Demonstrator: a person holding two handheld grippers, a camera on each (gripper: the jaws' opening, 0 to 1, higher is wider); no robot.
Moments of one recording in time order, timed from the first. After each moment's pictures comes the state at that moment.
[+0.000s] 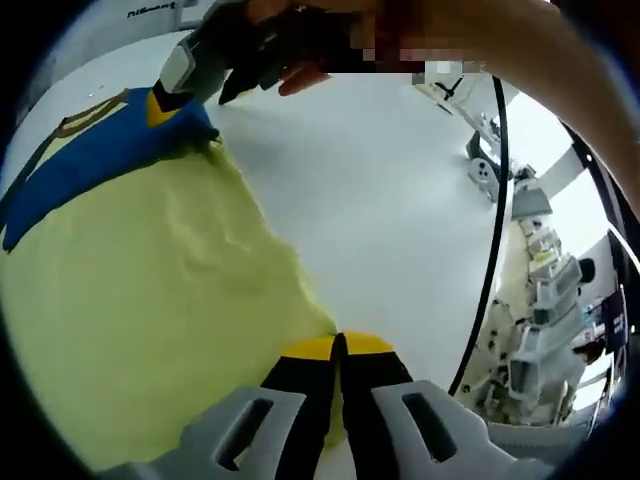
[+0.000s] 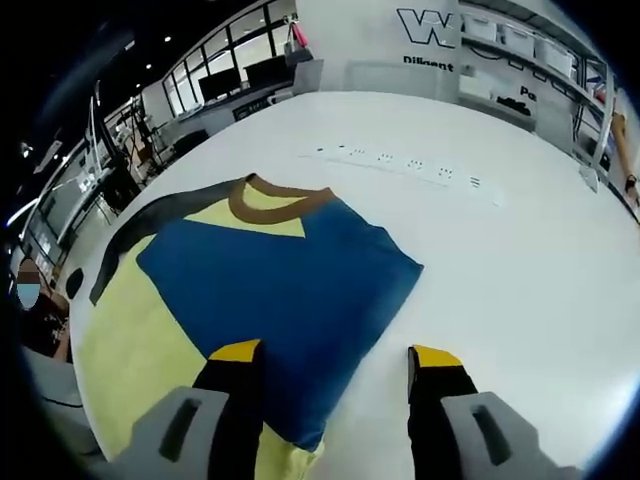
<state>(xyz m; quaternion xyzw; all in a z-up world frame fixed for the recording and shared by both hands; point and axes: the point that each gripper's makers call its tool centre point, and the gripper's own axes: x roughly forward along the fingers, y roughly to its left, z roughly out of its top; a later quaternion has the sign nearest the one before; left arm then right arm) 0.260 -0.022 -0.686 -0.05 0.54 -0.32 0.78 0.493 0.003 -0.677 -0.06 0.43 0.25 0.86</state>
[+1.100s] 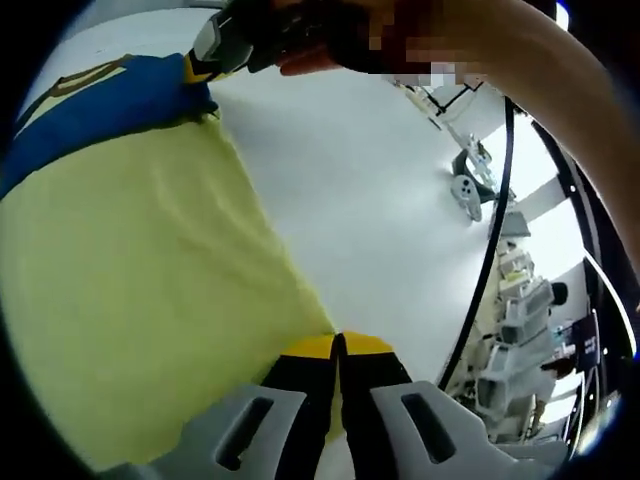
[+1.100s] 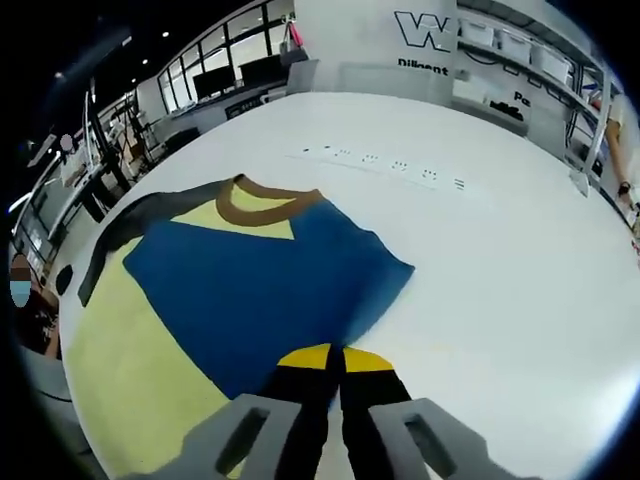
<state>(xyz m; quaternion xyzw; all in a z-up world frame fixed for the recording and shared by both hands) 0.252 -0.049 -0.688 -0.10 0.54 -0.36 0.76 0.497 -0.017 -0.677 -0.08 0.43 0.23 0.87</state>
